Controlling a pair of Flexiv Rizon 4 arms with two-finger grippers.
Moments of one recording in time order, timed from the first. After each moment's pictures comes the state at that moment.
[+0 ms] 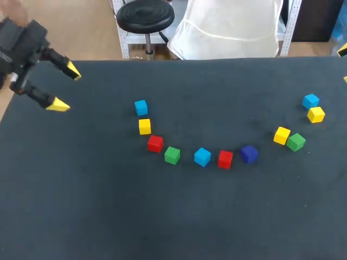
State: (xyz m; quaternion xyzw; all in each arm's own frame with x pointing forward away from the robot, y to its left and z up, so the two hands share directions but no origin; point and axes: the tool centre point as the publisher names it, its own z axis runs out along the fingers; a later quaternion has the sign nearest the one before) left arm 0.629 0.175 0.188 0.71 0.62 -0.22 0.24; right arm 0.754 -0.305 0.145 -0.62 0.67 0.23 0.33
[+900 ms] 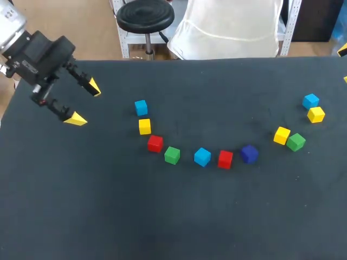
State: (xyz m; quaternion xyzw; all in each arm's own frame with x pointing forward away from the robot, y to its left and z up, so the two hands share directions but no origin) left arm 0.616 0.150 0.167 0.72 0.62 -0.23 0.19; right arm 0.754 -0.305 0.144 -0.62 0.67 0.23 0.33
